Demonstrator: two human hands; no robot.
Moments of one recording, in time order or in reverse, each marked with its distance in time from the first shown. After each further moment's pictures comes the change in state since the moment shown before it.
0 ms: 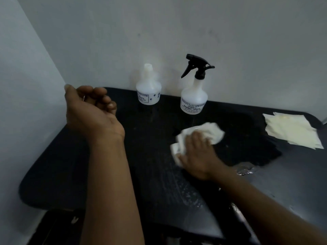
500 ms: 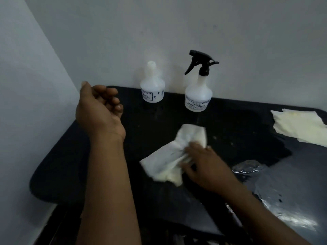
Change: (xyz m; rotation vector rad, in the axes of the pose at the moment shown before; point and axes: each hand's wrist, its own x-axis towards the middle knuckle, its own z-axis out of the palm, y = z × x) left_hand -0.004 0.002 0.005 0.115 0.017 -0.152; right_hand -0.036 -0.007 0.000 0.347 0.155 -0.068
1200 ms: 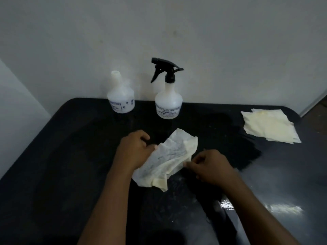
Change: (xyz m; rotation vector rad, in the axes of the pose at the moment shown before) left_hand -0.017 -0.128 0.014 1.461 -0.687 0.080; right_hand -0.005 0.067 -0.041 0.451 -0.056 0.559
